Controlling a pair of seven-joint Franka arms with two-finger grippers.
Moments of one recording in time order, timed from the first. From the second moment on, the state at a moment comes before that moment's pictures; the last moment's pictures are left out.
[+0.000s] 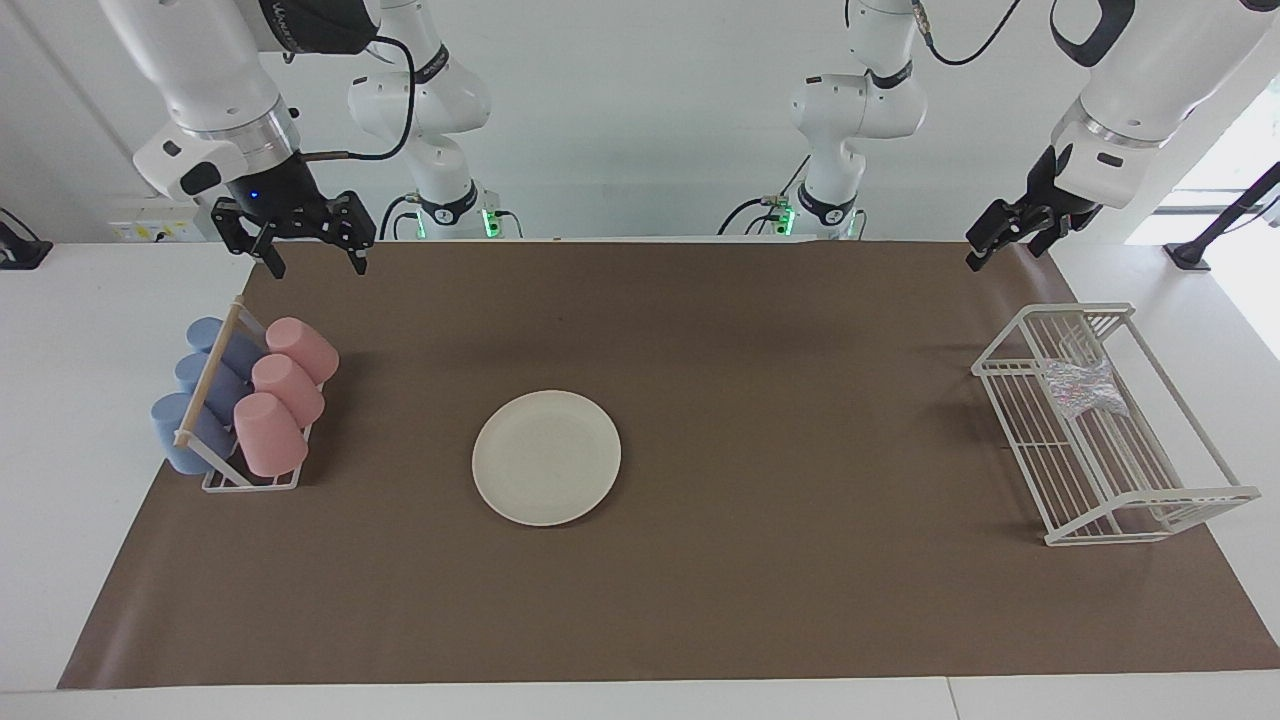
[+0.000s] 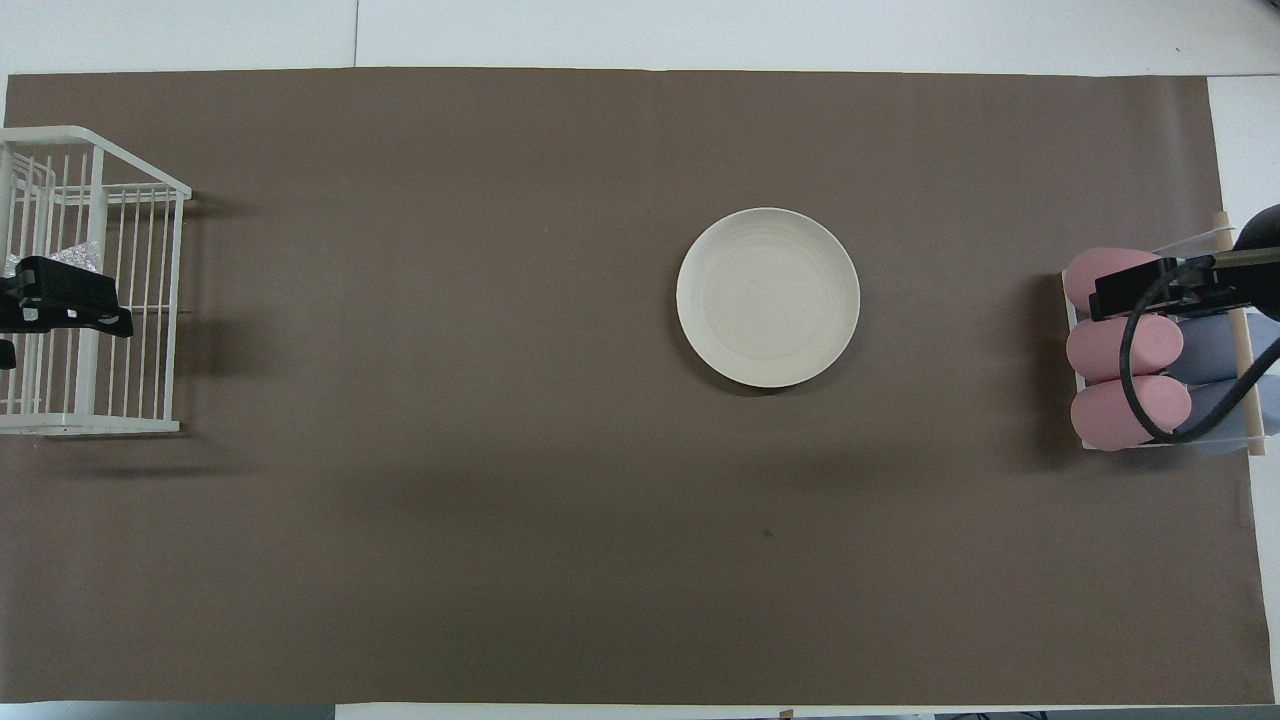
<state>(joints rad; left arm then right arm) -0.18 -0.05 0.14 -1.61 -0.02 1.50 -0.22 0.06 -0.03 -0.04 -1.60 -0.01 1.58 -0.03</state>
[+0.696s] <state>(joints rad) -0.18 -0.05 0.15 -1.61 -0.02 1.51 -0.23 0.06 -0.03 -0.04 -1.60 -0.01 1.58 -0.02</state>
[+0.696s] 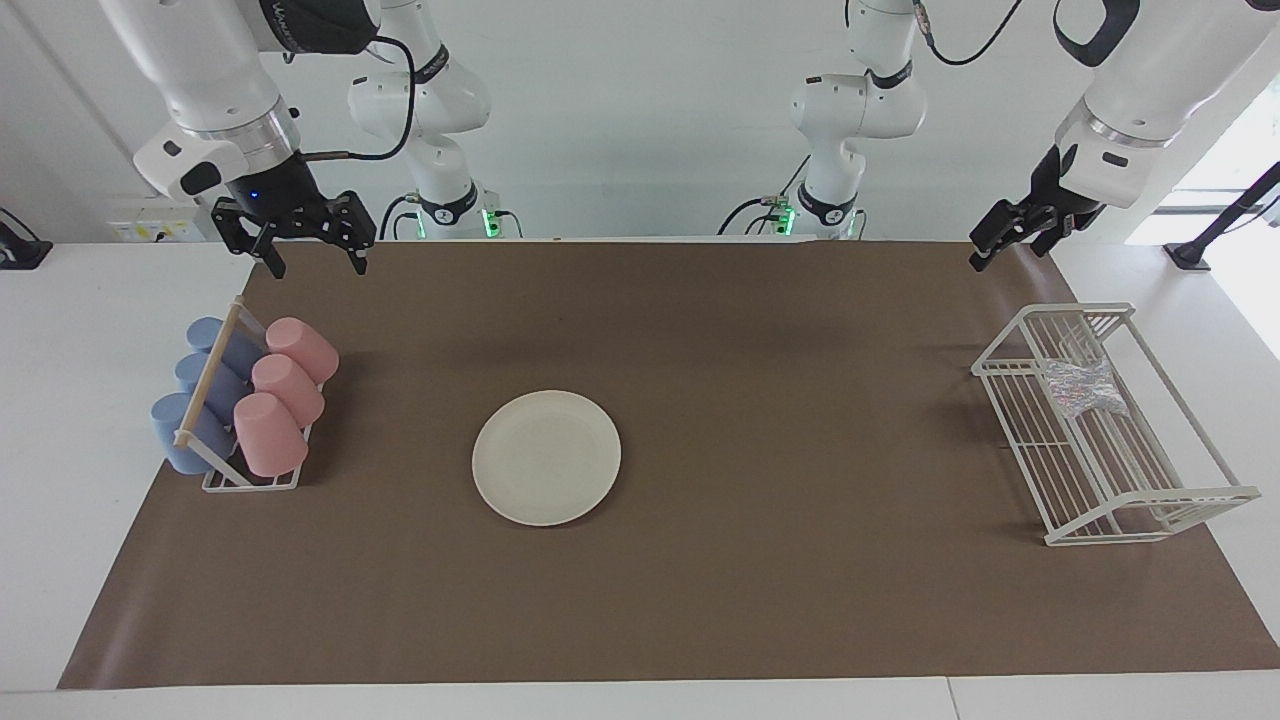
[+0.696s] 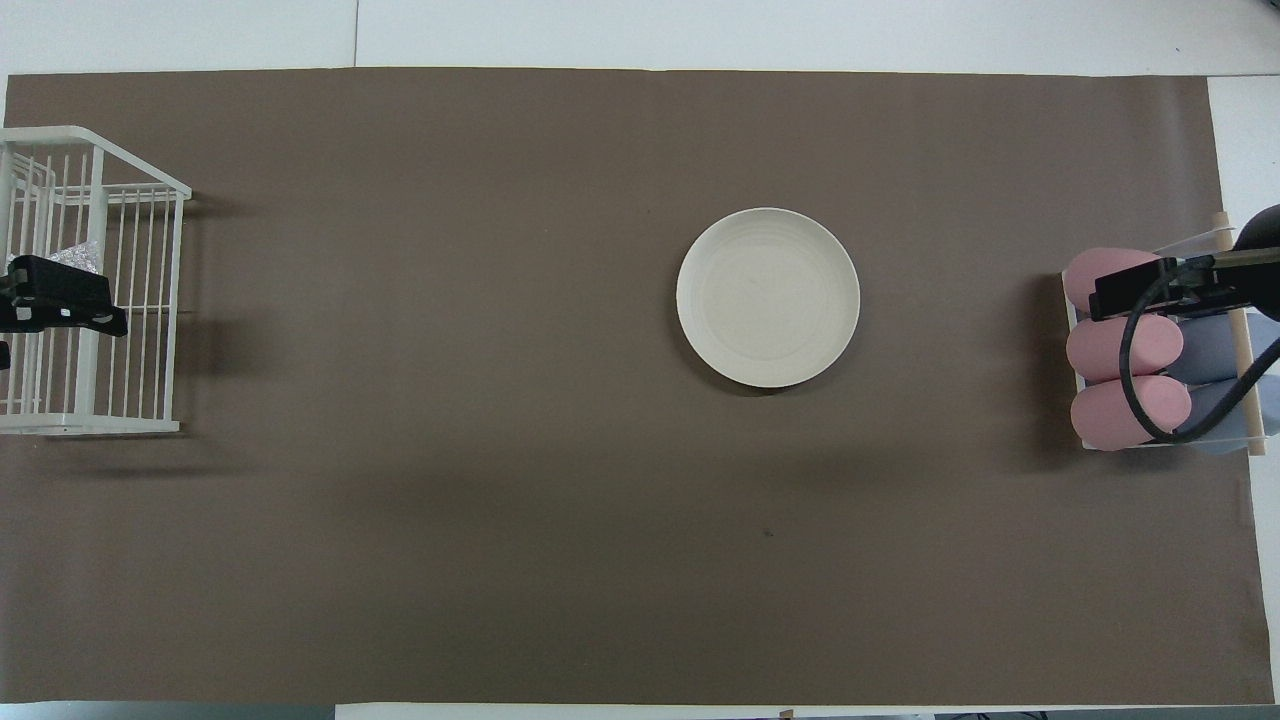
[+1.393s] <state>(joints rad) -0.22 0.07 0.14 -1.66 0.30 1.58 -0.31 0.06 -0.03 -0.02 -1.60 -0.01 1.57 0.19</state>
